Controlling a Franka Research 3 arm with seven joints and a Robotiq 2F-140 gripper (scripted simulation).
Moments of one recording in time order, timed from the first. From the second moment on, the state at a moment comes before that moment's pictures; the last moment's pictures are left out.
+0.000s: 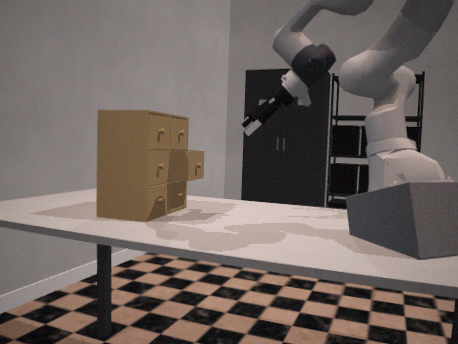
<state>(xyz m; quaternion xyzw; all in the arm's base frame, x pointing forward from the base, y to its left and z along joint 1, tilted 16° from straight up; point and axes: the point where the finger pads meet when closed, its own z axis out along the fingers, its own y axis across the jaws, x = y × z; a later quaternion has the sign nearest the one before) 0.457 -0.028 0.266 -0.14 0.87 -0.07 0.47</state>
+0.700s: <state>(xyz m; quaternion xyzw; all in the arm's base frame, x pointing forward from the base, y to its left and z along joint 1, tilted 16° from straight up) 0.456 -0.035 0.288 -0.18 0.90 -0.12 0.37</state>
